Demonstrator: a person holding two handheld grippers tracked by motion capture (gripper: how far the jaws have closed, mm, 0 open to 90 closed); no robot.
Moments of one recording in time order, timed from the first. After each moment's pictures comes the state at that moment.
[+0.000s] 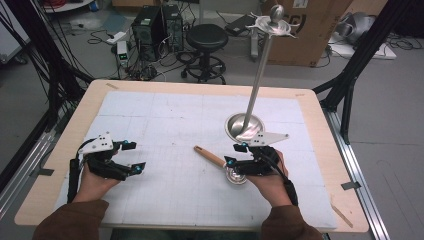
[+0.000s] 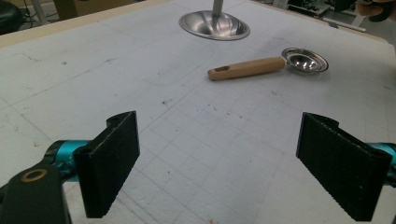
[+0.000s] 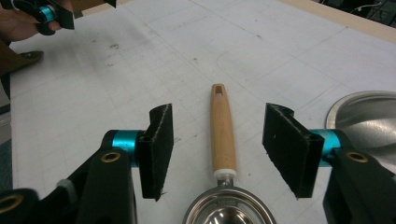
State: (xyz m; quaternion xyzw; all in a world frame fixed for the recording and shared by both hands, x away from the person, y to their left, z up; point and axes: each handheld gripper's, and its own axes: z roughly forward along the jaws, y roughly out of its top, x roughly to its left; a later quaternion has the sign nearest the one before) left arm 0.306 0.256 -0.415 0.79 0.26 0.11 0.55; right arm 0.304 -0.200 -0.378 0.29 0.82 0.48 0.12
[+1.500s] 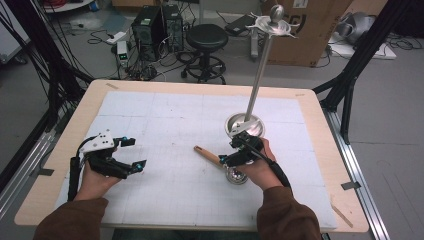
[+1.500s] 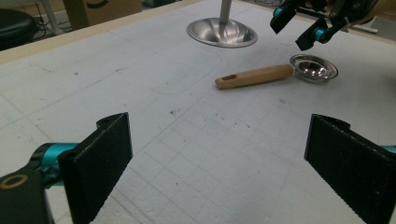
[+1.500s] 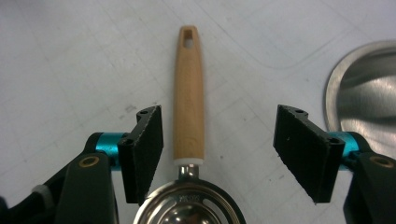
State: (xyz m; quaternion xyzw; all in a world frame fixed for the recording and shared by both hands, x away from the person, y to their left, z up) left arm 0.308 0.251 -0.410 0.78 0.27 0.13 0.55; right arm 0.351 -0.165 -0.392 0.31 0.89 0.31 0.09
